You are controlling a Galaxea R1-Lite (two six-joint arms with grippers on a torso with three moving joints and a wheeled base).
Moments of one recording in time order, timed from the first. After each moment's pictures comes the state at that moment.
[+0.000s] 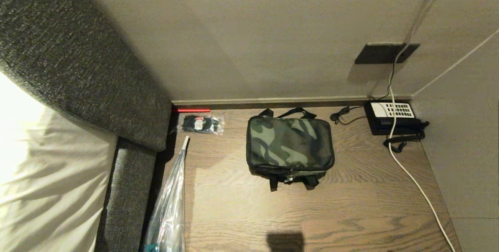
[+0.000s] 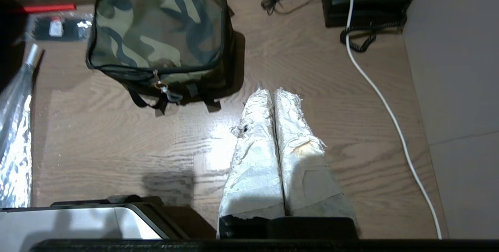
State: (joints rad) left arm 0.00 0.00 0.00 0.01 0.01 -0.01; right arm 0.00 0.03 0.00 -0.03 -0.01 0.04
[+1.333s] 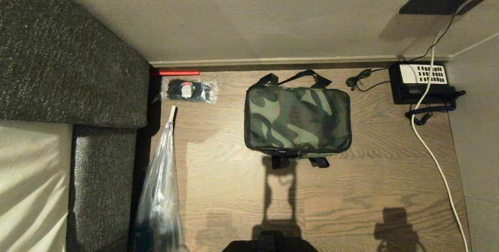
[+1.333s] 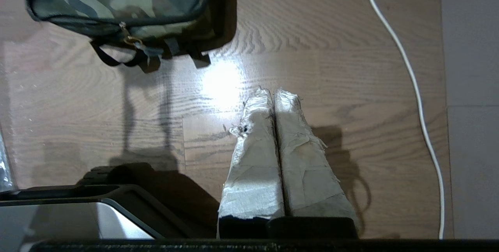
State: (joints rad) left arm 0.00 0.00 0.00 0.01 0.01 -0.01; right arm 0.00 0.03 0.00 -0.04 -0.01 0.04
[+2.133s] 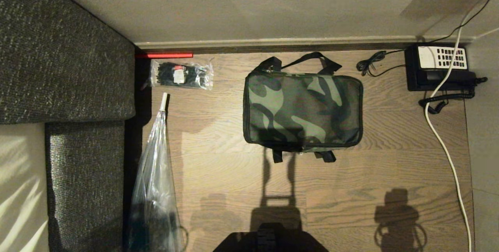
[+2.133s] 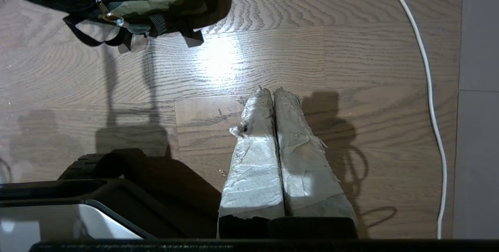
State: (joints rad) left arm 0.00 0.00 0.00 0.01 0.01 -0.01; right arm 0.00 0.03 0.00 -0.04 -0.01 0.03
